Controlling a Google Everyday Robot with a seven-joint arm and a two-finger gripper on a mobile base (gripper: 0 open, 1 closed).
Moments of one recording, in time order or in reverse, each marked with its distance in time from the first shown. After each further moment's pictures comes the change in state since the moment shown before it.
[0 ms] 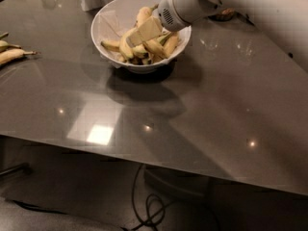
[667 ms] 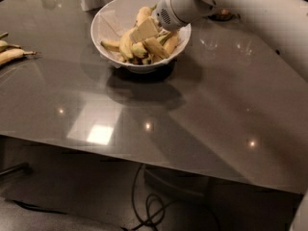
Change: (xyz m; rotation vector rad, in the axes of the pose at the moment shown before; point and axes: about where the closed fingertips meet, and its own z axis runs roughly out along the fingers) arm -0.002 -0.012 0.019 -0.007 -0.003 0.026
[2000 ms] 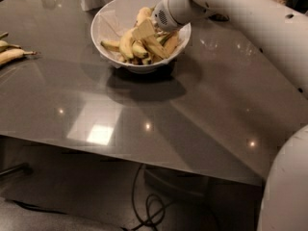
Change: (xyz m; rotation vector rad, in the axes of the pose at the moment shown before) arm 0.000 -0.014 0.033 -0.029 -0.001 0.068
